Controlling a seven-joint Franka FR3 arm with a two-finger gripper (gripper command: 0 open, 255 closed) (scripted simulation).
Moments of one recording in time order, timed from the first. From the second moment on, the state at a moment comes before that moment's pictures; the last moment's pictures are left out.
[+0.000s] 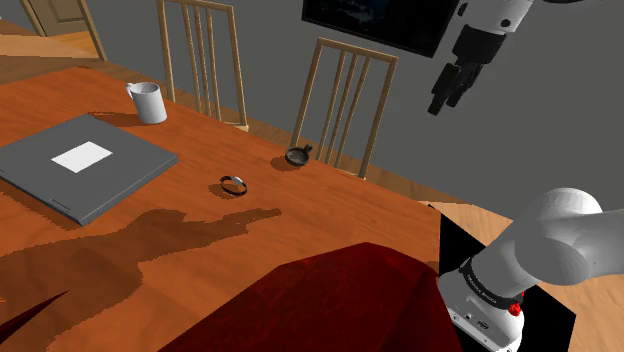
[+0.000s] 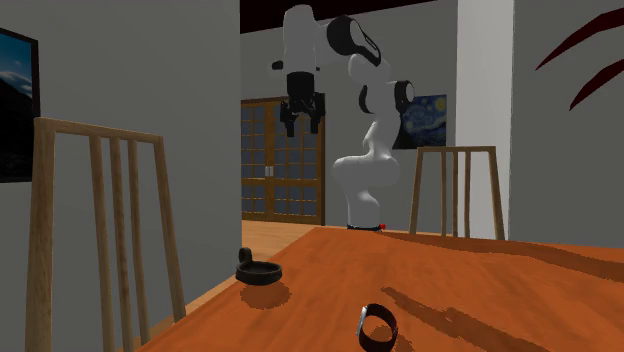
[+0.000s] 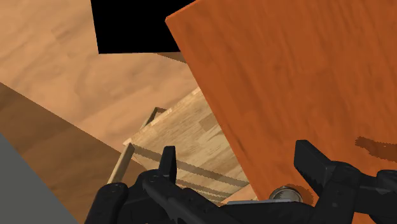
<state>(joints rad) 0.02 -0.74 -0.01 -2.31 0.01 1.56 0.00</state>
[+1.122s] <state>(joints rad) 0.12 -0.32 0.17 -2.21 0.11 1.85 0.14</state>
